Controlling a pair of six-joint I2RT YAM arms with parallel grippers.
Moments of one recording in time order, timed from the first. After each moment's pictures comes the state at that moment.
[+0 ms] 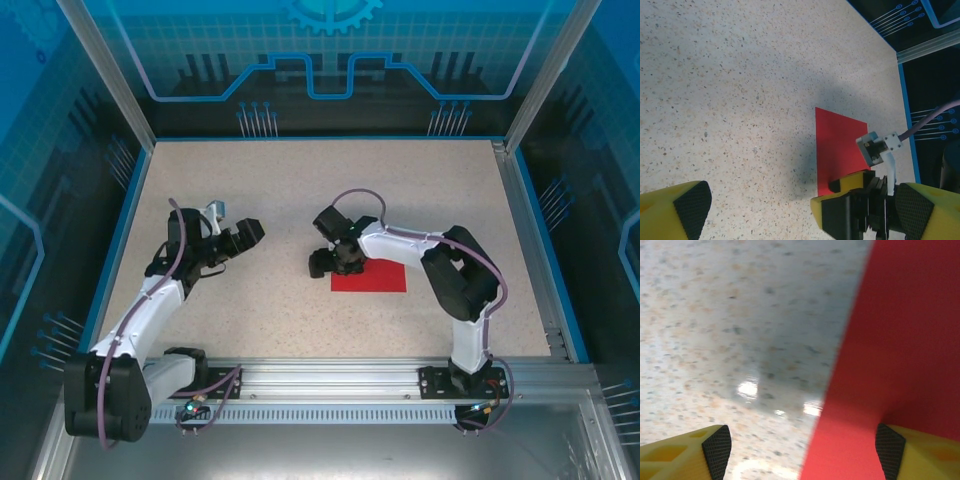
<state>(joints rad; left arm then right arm) -0.02 1.07 0.62 -0.18 0.53 -0.64 0.74 1.92 1.28 -0.64 -0.07 0.61</state>
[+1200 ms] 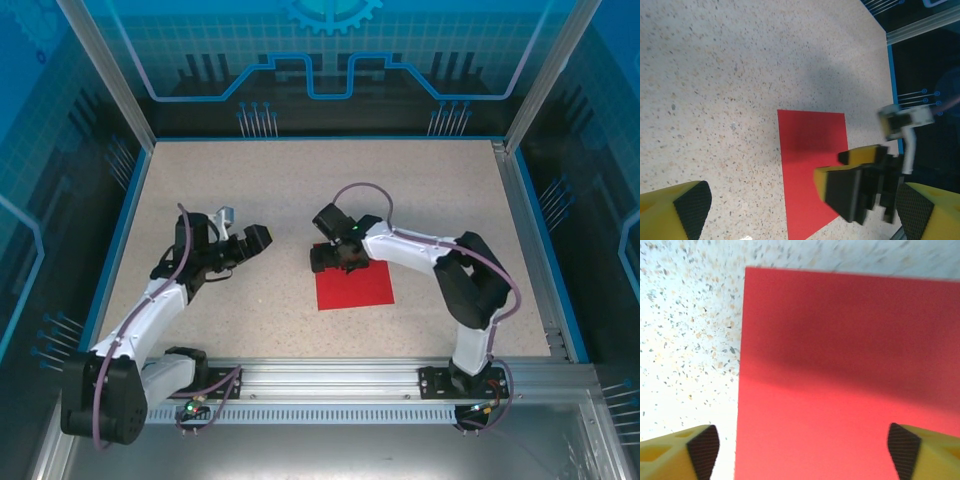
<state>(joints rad) -0.09 1.07 0.58 -0.16 0.57 -0.69 0.76 1.82 1.28 -0.68 0.09 0.62</state>
